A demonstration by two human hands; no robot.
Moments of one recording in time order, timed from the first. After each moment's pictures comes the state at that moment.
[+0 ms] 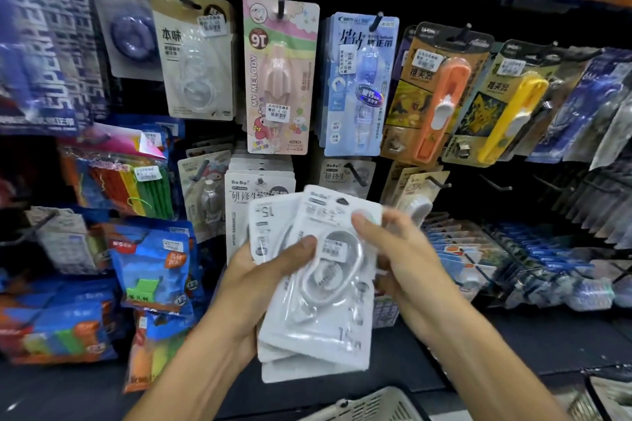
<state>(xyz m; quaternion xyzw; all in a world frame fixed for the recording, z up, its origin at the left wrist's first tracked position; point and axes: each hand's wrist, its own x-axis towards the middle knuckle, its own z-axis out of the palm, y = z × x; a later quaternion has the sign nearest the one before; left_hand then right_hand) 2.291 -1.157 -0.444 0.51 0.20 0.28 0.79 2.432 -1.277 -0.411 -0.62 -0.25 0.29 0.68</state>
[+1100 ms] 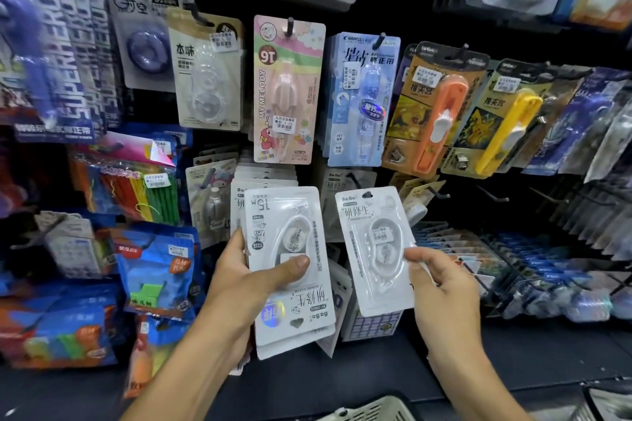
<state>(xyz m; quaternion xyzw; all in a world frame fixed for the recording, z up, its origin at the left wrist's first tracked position) 2.285 -1.141 -0.451 0.52 0.21 0.36 0.75 2.443 -1.307 -0.449 -0.75 -0.21 0.01 0.63</state>
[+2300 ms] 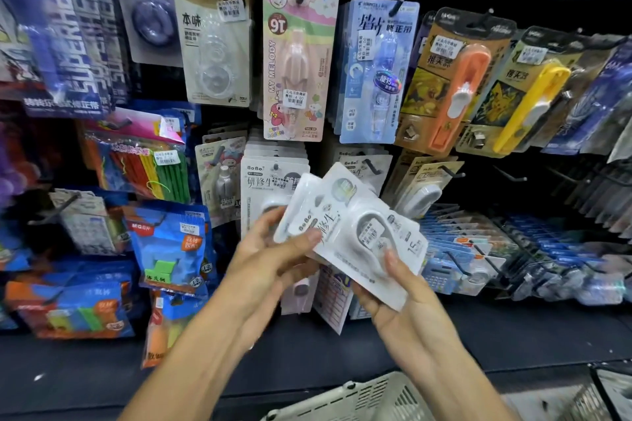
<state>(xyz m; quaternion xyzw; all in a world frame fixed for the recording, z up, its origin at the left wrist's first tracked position) 2.283 -1.157 -0.442 0.47 0.20 0.30 0.80 2.415 -1.291 -0.475 -0.38 -0.15 0.42 0.81</state>
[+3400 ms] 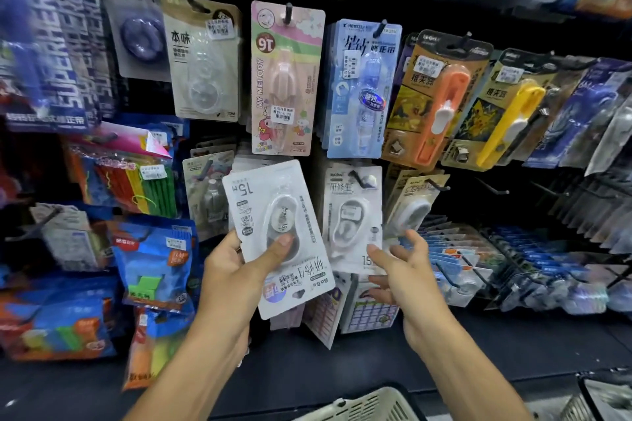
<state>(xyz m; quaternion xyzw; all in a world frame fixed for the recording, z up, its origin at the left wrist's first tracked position) 2.285 -1.155 -0.443 0.48 0.23 0.43 0.73 2.448 -1.277 -0.452 -0.71 -0.17 0.20 0.66</state>
